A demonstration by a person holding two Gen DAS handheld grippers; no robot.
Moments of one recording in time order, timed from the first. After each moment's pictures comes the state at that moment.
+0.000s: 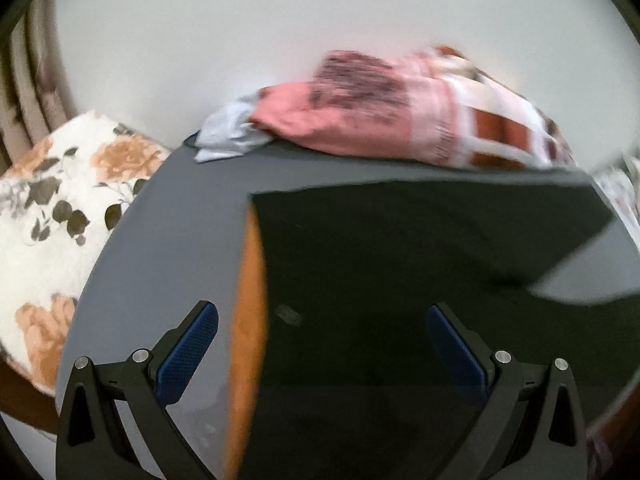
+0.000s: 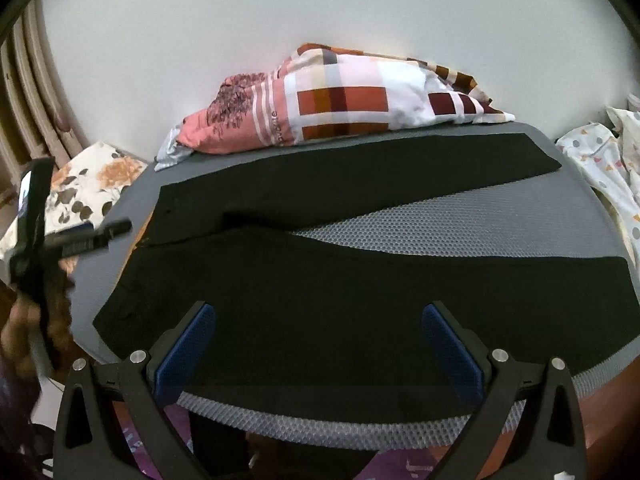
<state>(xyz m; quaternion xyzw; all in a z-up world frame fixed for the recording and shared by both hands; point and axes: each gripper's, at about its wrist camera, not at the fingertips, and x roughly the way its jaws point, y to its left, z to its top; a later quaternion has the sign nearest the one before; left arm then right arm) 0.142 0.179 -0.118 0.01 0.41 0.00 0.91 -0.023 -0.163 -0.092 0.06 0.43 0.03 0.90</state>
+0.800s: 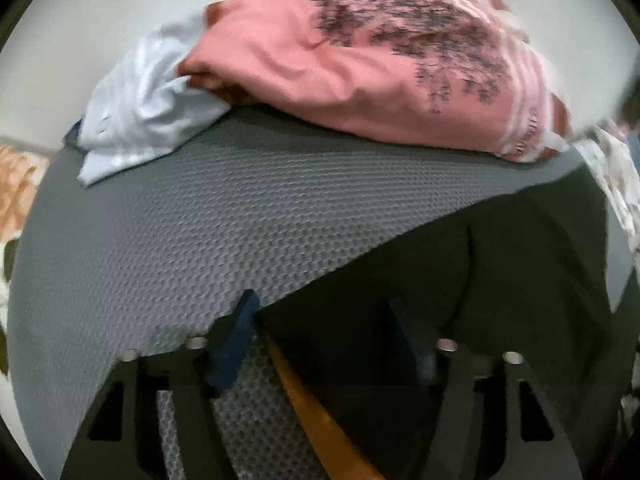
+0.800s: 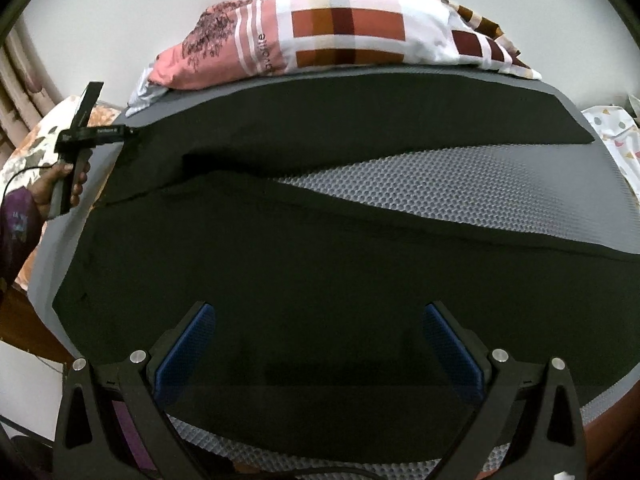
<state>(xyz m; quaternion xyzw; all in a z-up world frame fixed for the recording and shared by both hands) 0.347 0.245 -0.206 0.02 0.51 -0.18 0.84 0.032 -0.145 -0.156 0.04 0.53 0.03 0.85</state>
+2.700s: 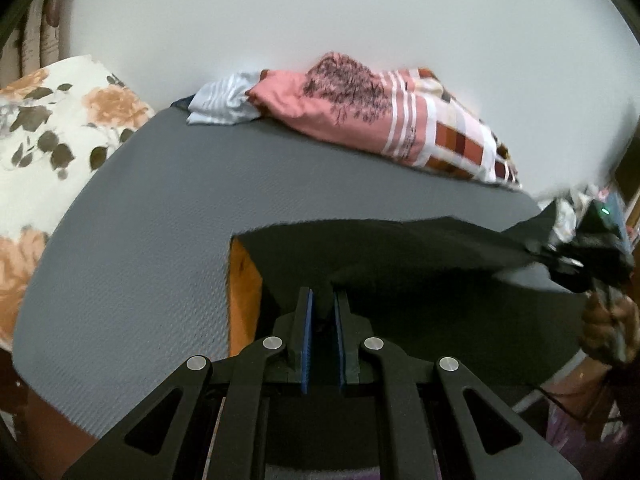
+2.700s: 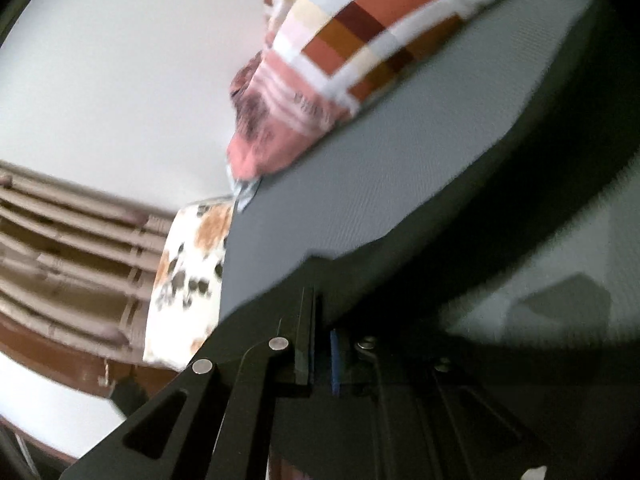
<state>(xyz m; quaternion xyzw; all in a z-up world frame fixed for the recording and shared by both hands) 0.045 0.225 -0.112 -0.08 0.42 -0.10 0.90 0.140 -0.175 -0.156 0.38 0.51 0.20 0.74</state>
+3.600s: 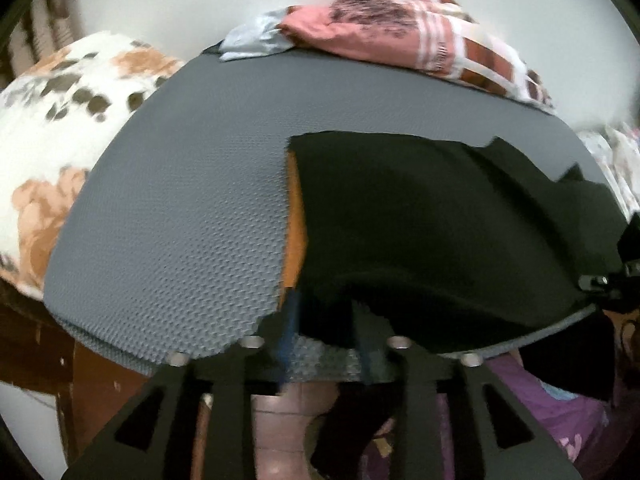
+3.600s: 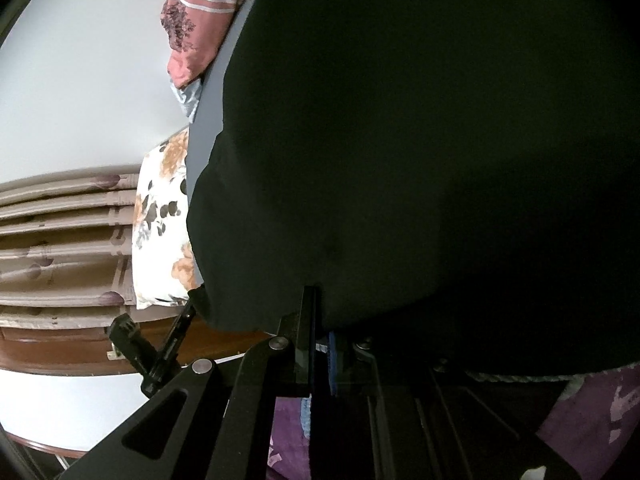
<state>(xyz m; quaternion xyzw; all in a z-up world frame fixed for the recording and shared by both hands) -0.012 0.240 -0.165 -0.01 0.49 -0.04 0.87 -0.012 -0.177 -0.244 0.43 0.62 0.18 0.64</state>
